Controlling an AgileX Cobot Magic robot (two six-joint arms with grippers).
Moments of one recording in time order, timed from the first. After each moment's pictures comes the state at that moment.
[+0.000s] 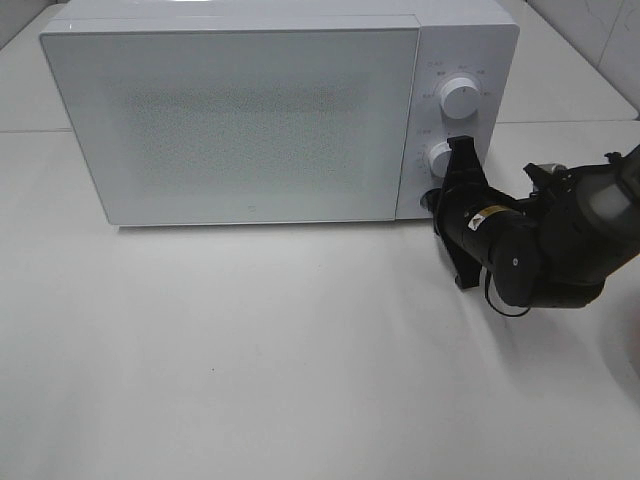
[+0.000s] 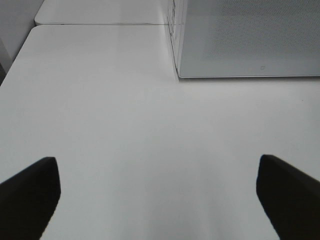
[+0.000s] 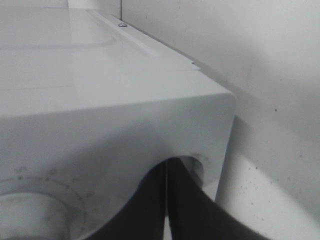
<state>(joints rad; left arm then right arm) 0.01 0.00 -0.52 -0.11 1.07 0.07 0.39 2.14 -0.79 0.31 -0.95 1.35</state>
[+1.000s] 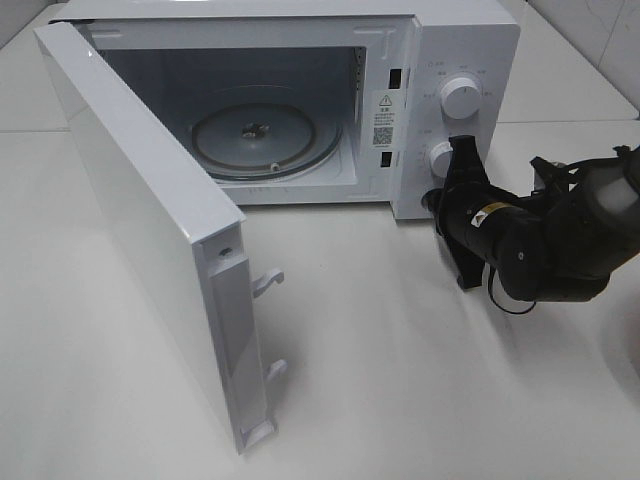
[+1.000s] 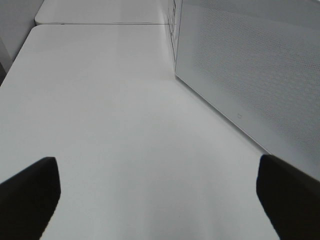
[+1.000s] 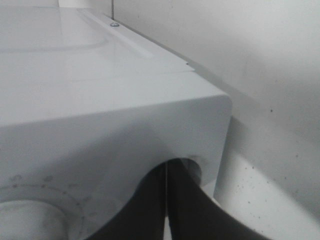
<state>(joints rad) 0.01 0.00 -0.52 -0.11 1.07 0.07 0.37 2.12 -0.78 0.29 -0.92 1.36</state>
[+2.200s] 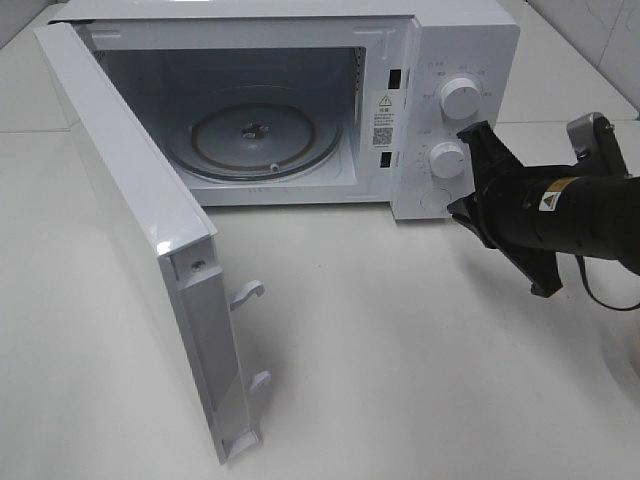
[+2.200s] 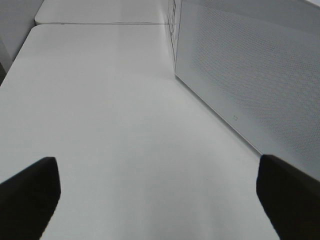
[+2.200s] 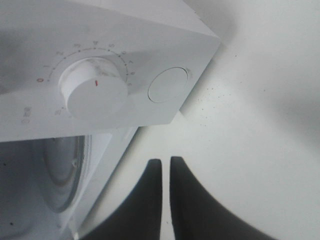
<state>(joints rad) 0.01 0.00 -0.52 -0.11 1.07 0.07 0.35 1.69 -0.59 0.05 -0.45 1.18</state>
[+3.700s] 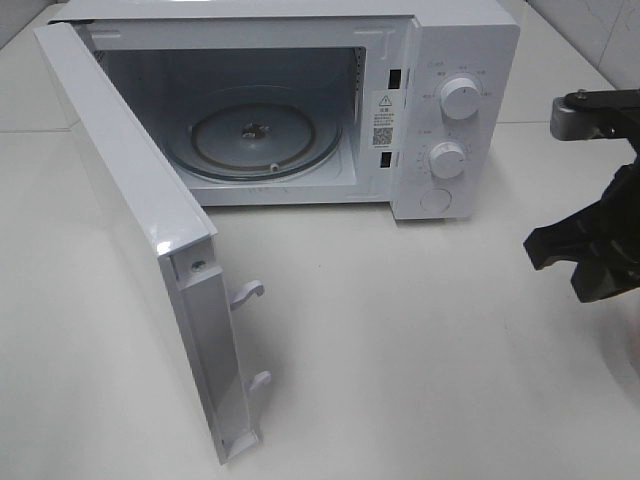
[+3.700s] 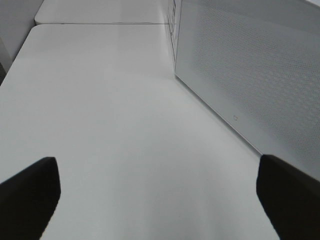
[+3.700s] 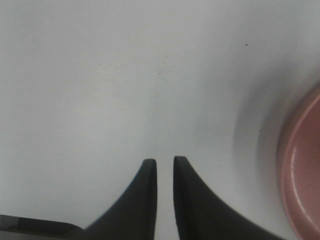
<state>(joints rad) 0.01 0.00 -0.52 -0.11 1.07 0.07 0.31 1.32 -0.78 -0.11 0.78 0.21</state>
